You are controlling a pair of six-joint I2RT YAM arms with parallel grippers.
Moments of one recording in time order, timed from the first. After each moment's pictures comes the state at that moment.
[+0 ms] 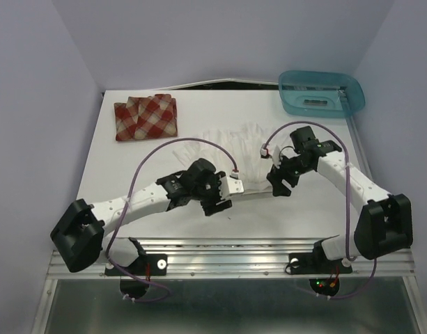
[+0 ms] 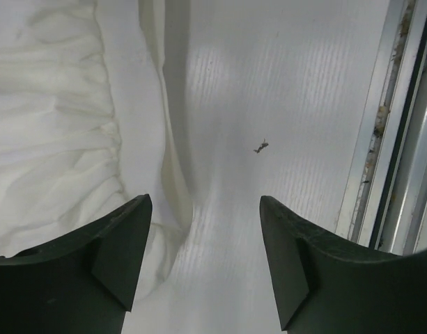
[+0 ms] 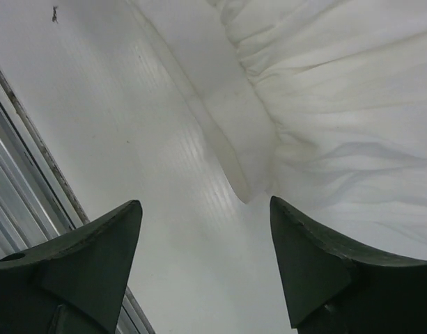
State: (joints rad) left arm -0.89 1.33 0.77 -0.28 0.29 0.44; right arm 0.28 1.42 1.01 -0.88 -0.53 -0.76
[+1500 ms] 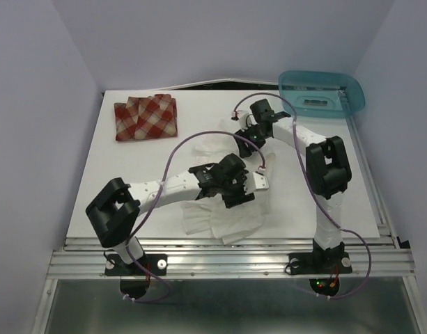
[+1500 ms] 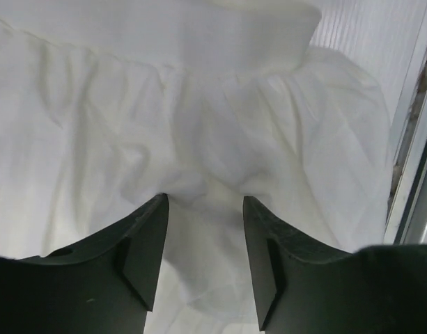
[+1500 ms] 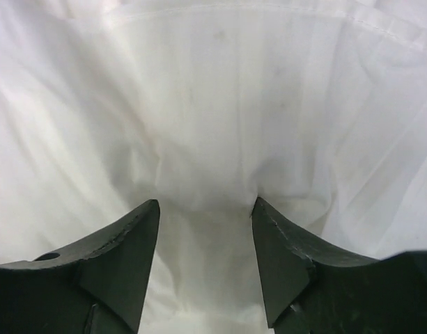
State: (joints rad) left arm -1.00 1.64 1.04 -0.33 0.21 0.41; right arm 0.36 2.14 1.67 -0.64 -0.34 -0.30
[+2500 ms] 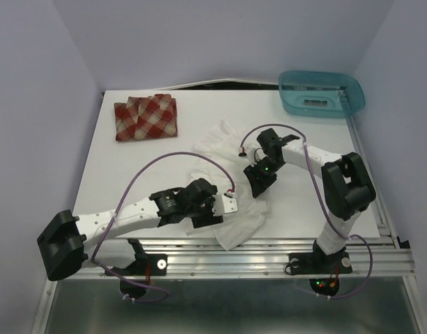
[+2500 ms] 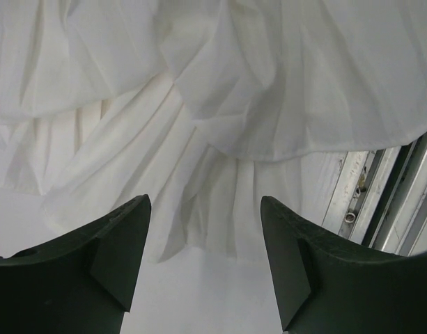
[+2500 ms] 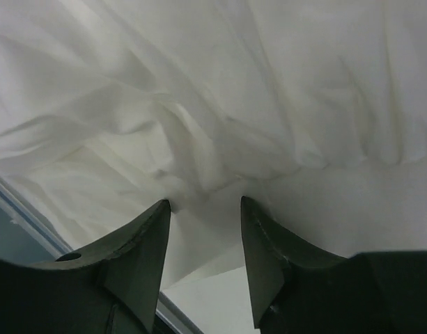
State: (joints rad) left arm -1.03 1.13 0.71 -0.49 -0.01 0.45; right arm 0.44 1.76 1.20 -0.83 -0.50 -0.31
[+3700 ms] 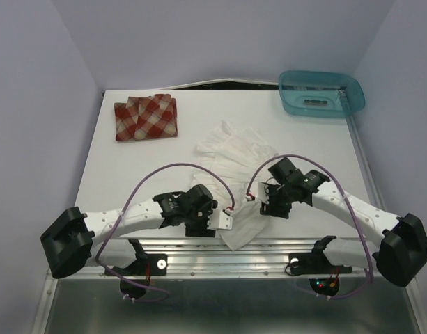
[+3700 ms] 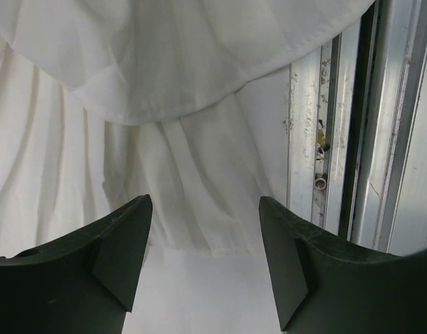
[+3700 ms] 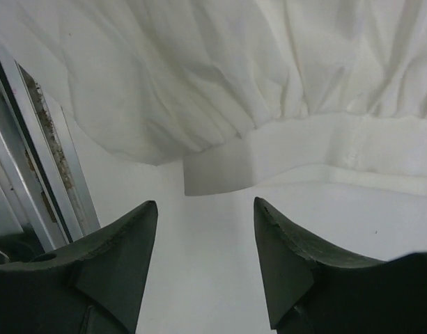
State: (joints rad) left arm -1.03 1.20 0.63 -0.49 0.14 0.63; right arm 0.61 1.19 0.85 -0.85 -0.26 -0.80
